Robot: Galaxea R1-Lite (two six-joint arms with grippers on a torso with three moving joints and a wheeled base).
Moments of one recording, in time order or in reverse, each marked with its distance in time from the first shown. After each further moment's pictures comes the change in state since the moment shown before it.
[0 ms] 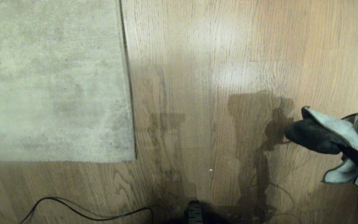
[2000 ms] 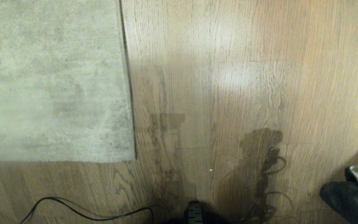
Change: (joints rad) left arm 0.000 0.000 0.000 0.000 0.000 0.001; right arm 0.237 -1.240 0.001 1.252 -0.394 -0.016
